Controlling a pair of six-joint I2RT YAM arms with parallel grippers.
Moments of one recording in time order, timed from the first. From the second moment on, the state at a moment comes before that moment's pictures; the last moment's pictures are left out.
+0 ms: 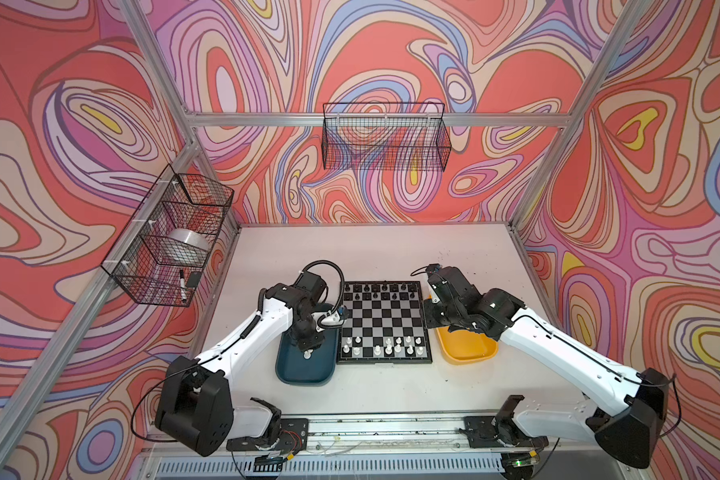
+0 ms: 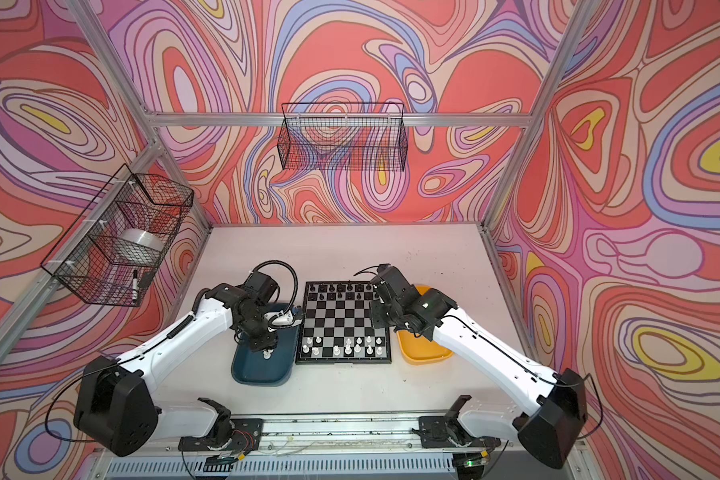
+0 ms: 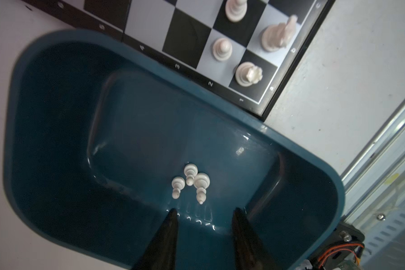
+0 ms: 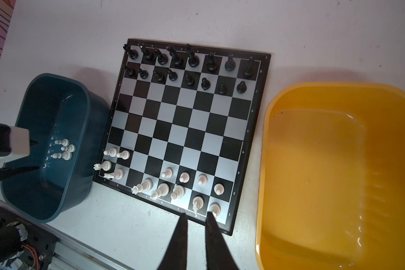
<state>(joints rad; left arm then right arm) -0.39 1.34 0.97 -1.09 0.07 0.69 0.72 1.25 1.13 -0.85 0.07 0.51</state>
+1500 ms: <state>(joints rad) -0.32 1.32 0.83 -1.00 0.04 0.71 0.72 1.29 1.13 -0.79 0.01 0.48</state>
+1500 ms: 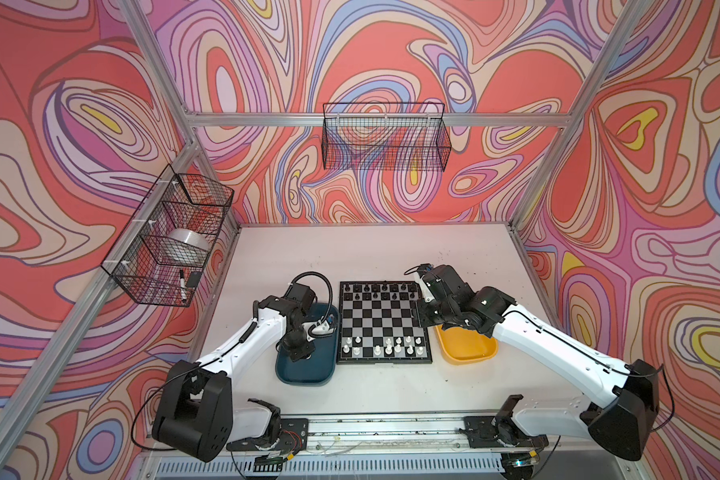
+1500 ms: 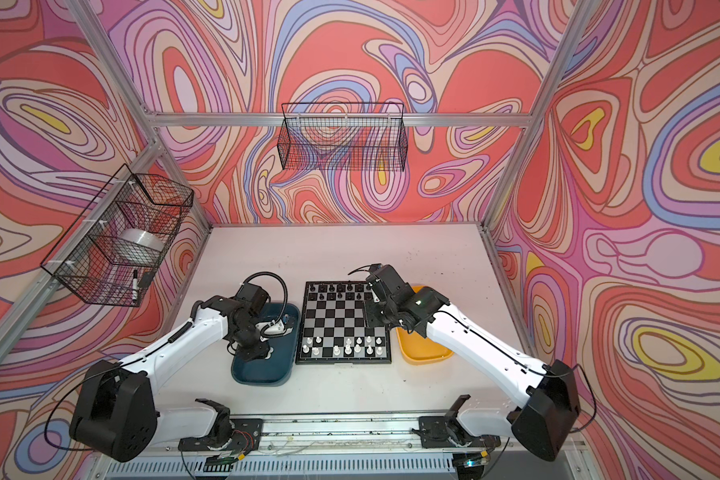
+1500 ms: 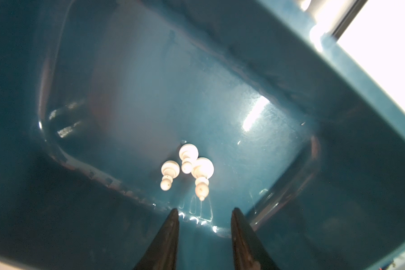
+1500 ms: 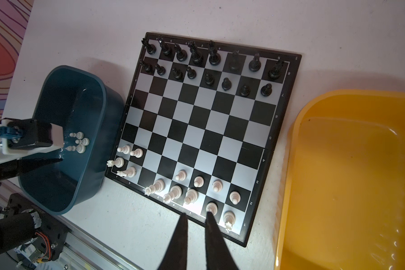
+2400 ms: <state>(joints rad) -0.32 1.38 0.81 -0.95 0.06 0.71 0.72 1.28 1.13 -0.79 0.01 0.49</state>
